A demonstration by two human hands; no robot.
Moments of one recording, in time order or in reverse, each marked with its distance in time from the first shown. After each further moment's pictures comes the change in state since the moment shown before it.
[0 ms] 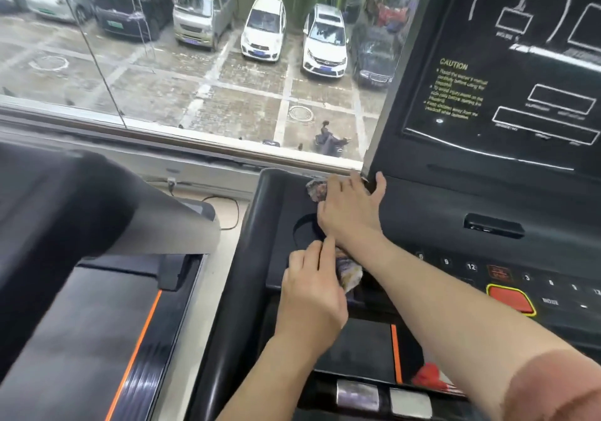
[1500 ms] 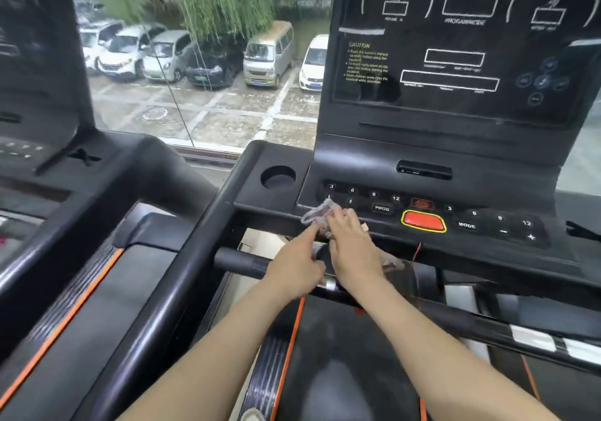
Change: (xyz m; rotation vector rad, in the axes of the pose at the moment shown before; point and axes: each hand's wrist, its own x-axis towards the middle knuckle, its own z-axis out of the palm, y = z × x) left_hand -0.090 0.143 0.013 -0.143 -0.224 -0.312; right_hand -0.209 0.116 0.035 0.594 -0.005 -0.184
